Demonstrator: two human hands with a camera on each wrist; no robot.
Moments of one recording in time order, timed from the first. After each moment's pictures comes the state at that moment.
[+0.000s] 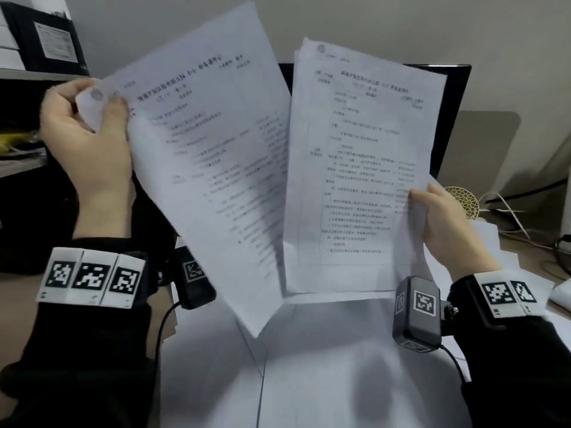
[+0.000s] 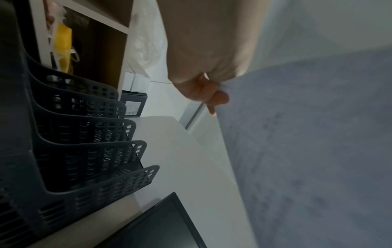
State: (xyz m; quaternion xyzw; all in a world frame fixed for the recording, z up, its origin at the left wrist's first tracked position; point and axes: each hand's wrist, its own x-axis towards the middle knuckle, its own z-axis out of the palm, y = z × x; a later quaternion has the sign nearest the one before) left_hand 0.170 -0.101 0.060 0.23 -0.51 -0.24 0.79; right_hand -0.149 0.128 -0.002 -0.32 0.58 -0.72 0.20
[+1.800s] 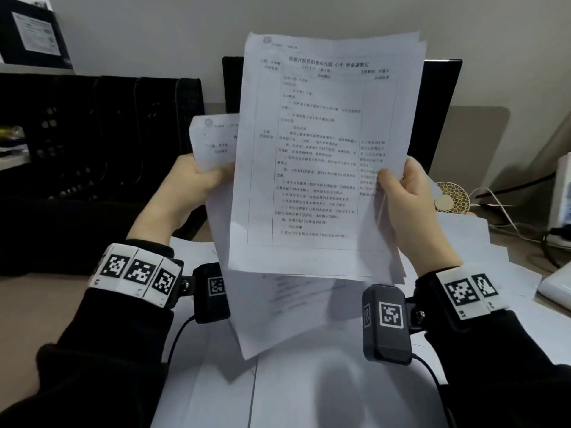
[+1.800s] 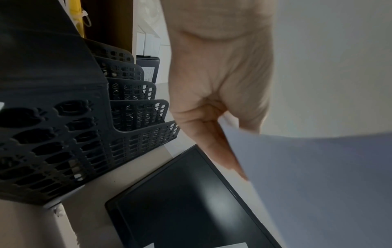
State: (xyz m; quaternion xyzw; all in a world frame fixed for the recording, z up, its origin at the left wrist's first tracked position) left_hand 0.108 -0.064 0.025 0.19 -0.73 -0.48 0.45; right_hand -0.095 0.119 0.014 -0.40 0.55 -0.73 0.07
